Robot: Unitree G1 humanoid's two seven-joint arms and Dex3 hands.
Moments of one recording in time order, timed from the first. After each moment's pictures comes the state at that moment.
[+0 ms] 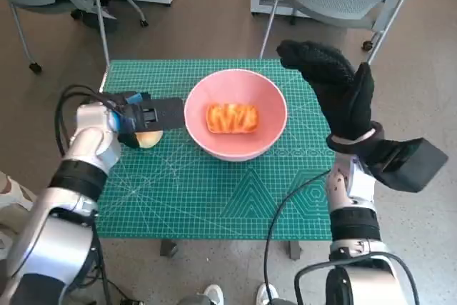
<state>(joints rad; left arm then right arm) -1.08 0.48 -0.53 1.12 0.75 0.26 -0.45 -0.84 -0.07 -0.23 0.83 0.41 -0.73 0.79</state>
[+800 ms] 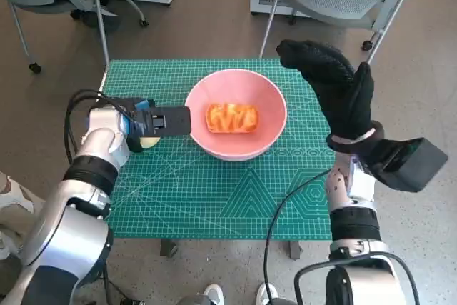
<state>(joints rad) -1.12 0.42 -0.58 1.29 0.75 0.21 -0.38 -0.84 -0.07 -0.23 0.82 0.41 -0.73 0.79</state>
